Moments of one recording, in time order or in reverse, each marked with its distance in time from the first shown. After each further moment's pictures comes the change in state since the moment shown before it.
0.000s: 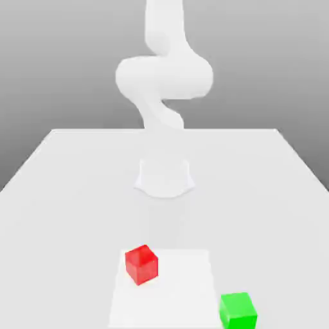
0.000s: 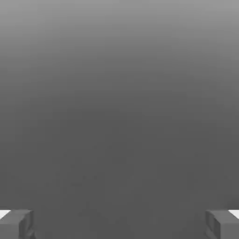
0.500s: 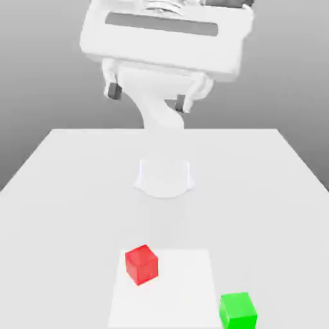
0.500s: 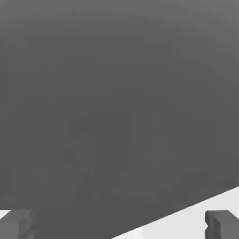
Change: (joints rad) arm -0.245 0.342 0.209 -0.177 -0.186 0.165 0.442
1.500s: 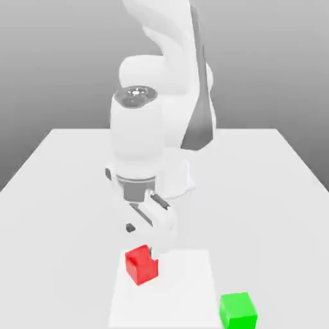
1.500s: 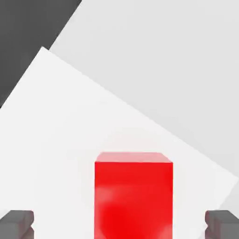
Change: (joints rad) arm -0.086 0.426 0.004 -0.267 0.229 0.316 0.326
